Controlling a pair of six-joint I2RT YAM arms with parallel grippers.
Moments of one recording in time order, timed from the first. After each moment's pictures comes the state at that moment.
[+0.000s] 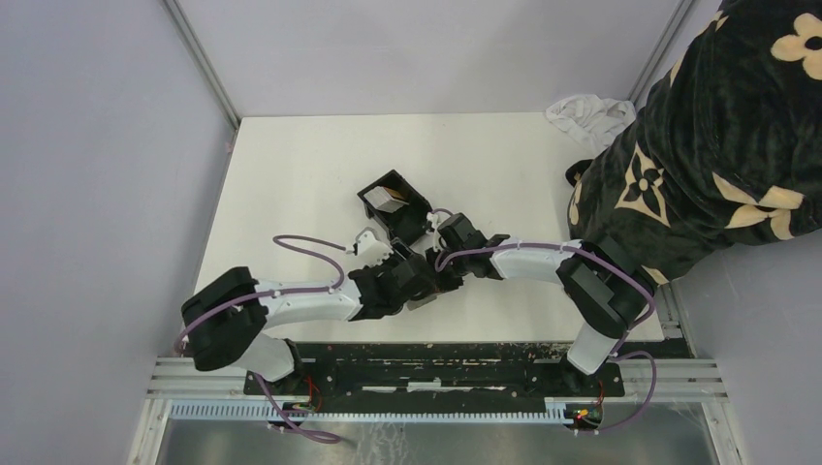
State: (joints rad) left arm -1.09 1.48 0.72 -0.17 -0.78 -1.56; right arm 0.78 1.71 0.86 -0.11 -0.39 0.60
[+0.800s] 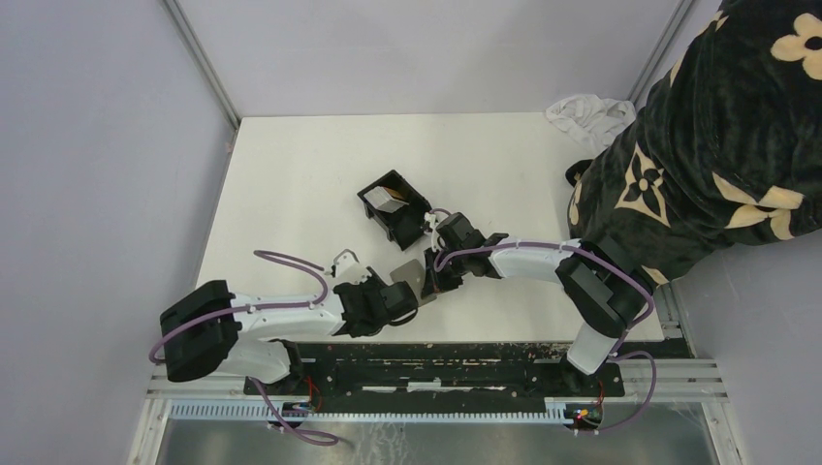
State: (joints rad) left arm -1.17 1.31 0.62 -0.53 -0.78 -1.76; right arm 0.79 1.72 0.88 -0.14 -0.39 0.57
